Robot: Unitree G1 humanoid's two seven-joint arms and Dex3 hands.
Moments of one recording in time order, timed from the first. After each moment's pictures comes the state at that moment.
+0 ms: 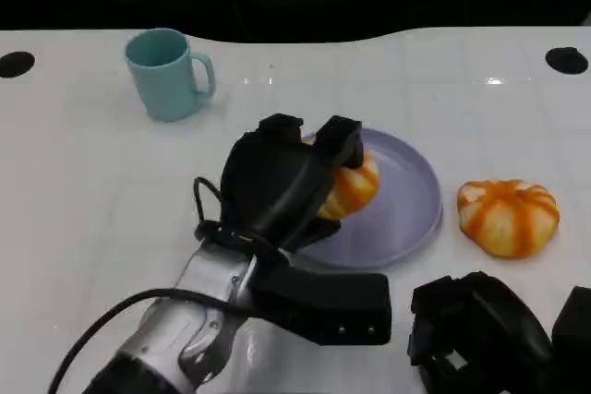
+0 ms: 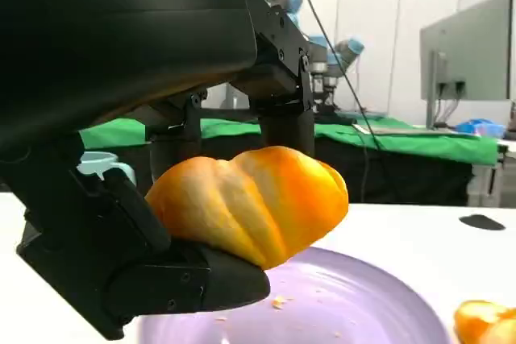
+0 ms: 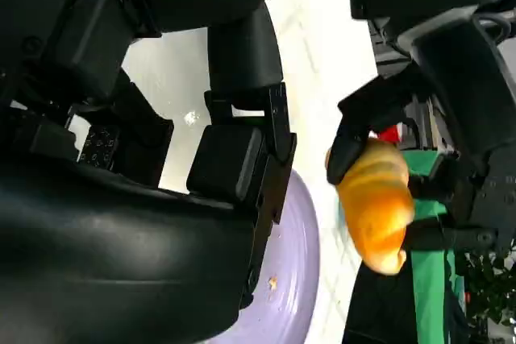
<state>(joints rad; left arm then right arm) -0.50 0.07 -0.56 0.36 0.99 0.02 0.36 0.01 -0.05 0.08 0.25 0.19 -0.20 0.54</state>
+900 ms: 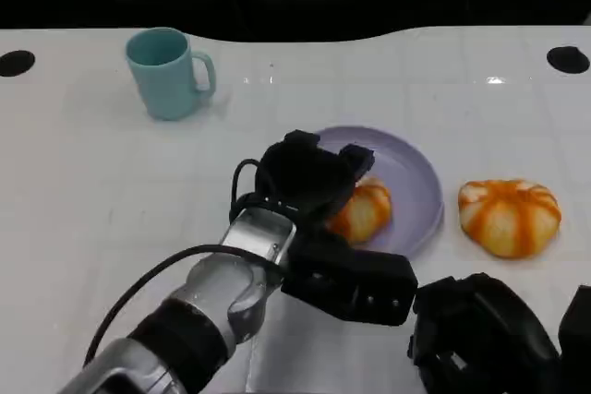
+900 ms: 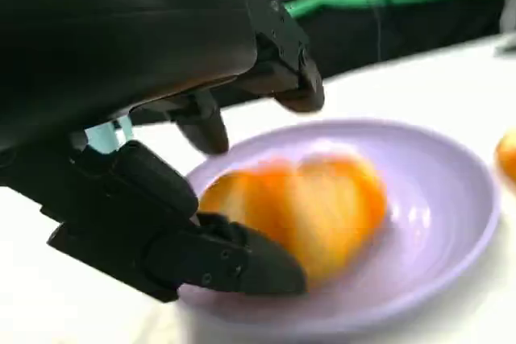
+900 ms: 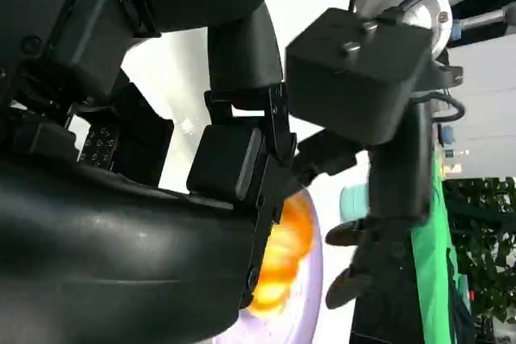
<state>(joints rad) -0.69 0.00 -0.70 0.68 0.98 0.14 0.08 0.01 -0.05 0.07 0.25 0.22 -0.18 0.55</state>
